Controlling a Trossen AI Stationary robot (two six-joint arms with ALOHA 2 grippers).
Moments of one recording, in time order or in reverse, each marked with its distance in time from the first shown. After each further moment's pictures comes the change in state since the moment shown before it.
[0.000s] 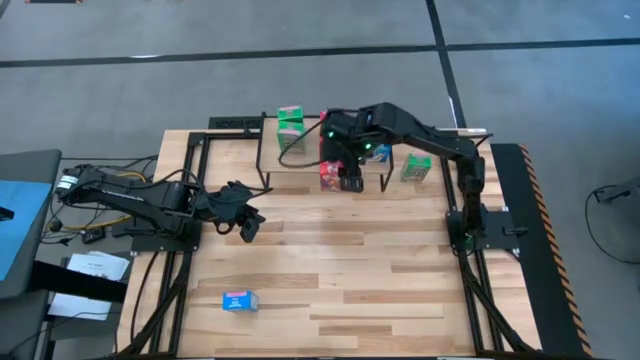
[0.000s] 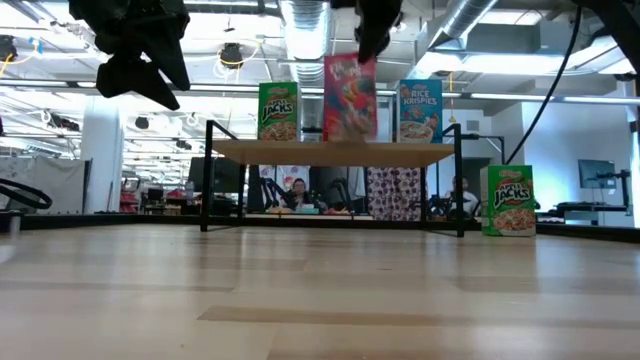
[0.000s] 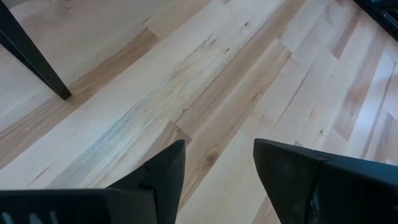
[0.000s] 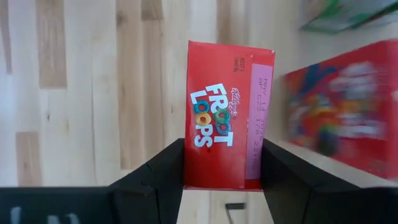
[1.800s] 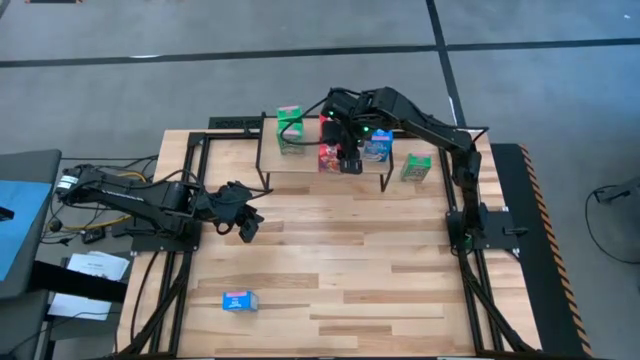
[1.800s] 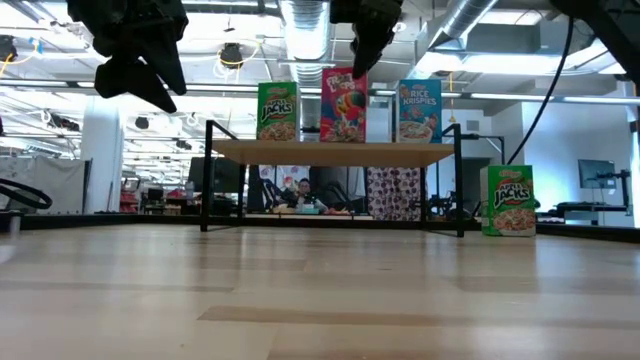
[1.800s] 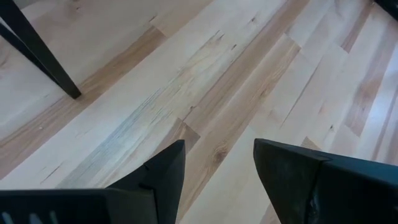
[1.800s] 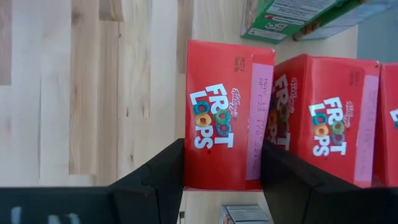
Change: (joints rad) left arm 0.000 0.000 0.000 -0.026 -0.010 0.018; right arm -0.119 0.046 0.051 0.032 0.023 -0.177
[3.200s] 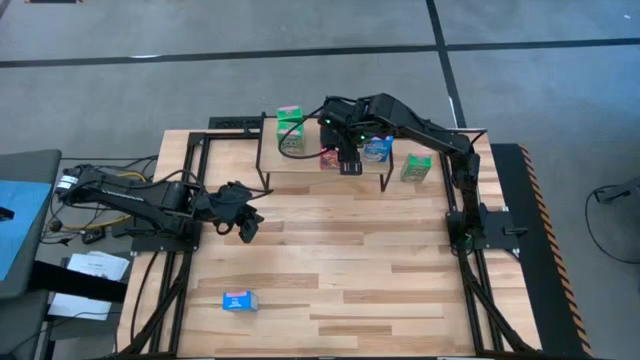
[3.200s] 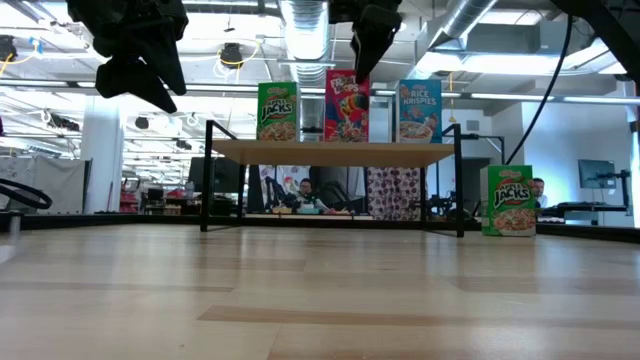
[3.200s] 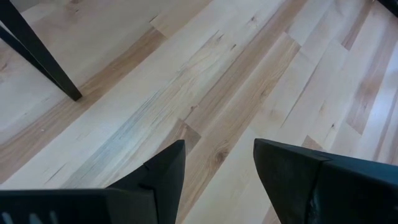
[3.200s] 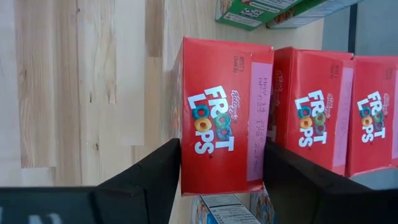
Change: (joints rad) left arm 0.000 0.000 0.000 0.000 -0.001 0.015; right arm 0.043 0.002 -0.002 -0.001 0.185 -0.010
